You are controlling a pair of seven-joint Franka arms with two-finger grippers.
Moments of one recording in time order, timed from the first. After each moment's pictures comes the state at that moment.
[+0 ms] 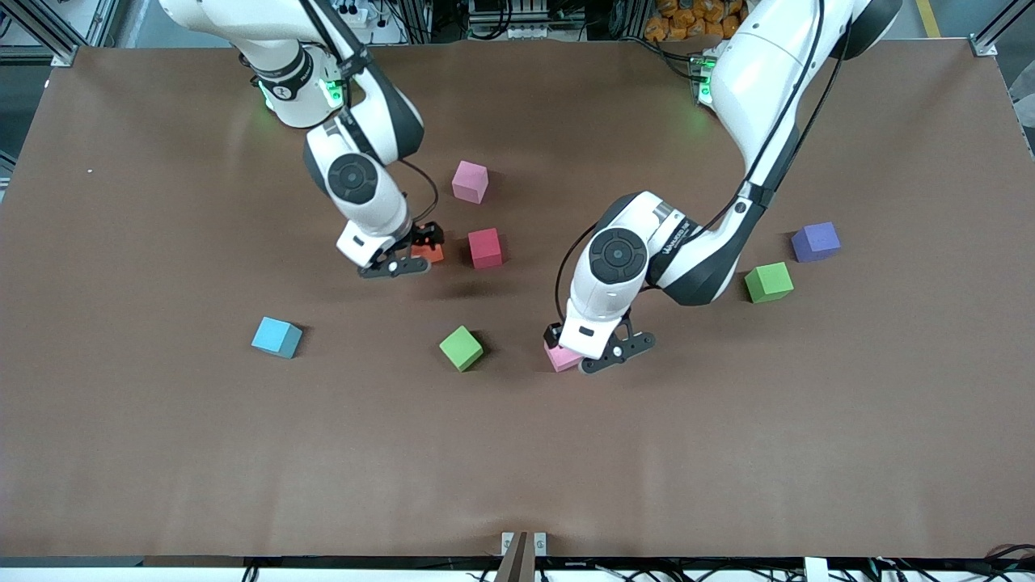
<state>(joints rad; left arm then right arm) -0.39 0.76 -0.27 -1.38 0.20 2.20 -1.10 0.53 0.27 0.08 -2.19 0.08 2.35 0.43</state>
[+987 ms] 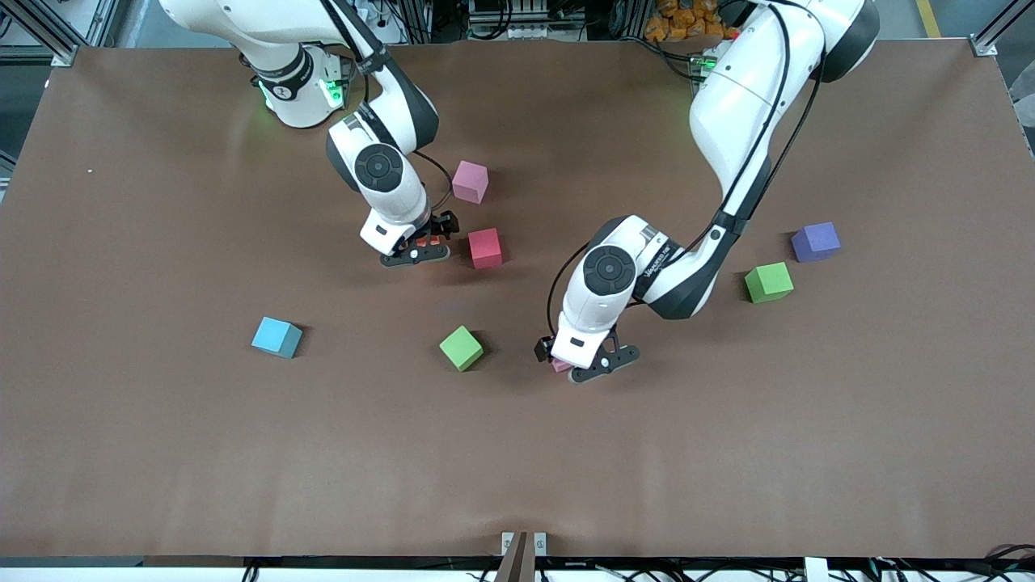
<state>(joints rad) -0.44 0.86 -0.21 -1.39 0.20 2.34 -1.10 0.56 0.31 0.09 -2.23 0.06 2.43 0.43</state>
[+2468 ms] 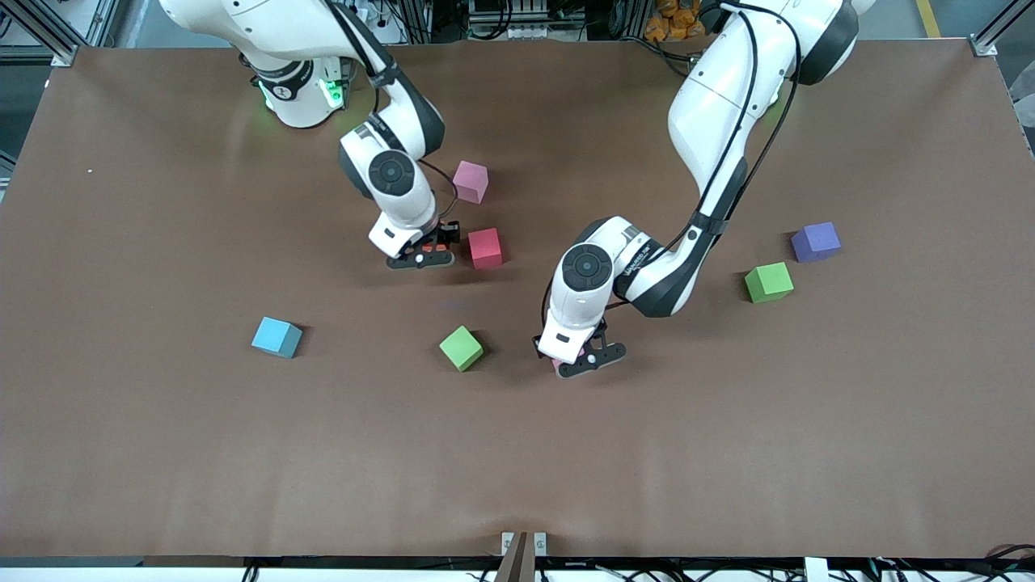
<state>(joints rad) -0.52 0.89 -0.14 -1.37 0.20 2.36 -1.10 0.61 0.38 0.09 -2.23 0.04 2.53 0.60</state>
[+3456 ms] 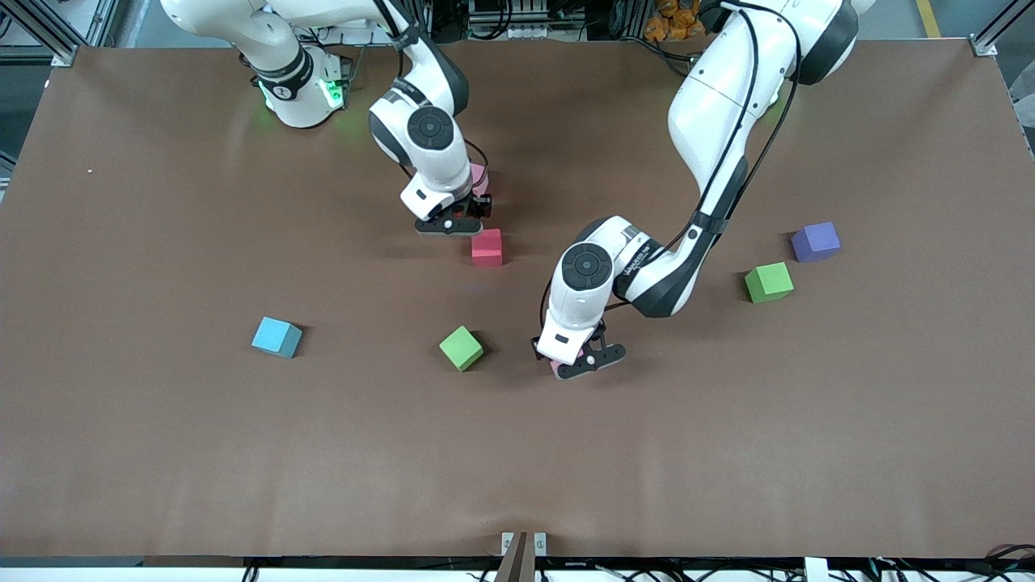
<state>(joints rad) -0.53 0.89 -0.14 -1.36 0.20 2.36 -1.10 0.73 0.33 0.12 -2.24 0.04 2.53 0.84</state>
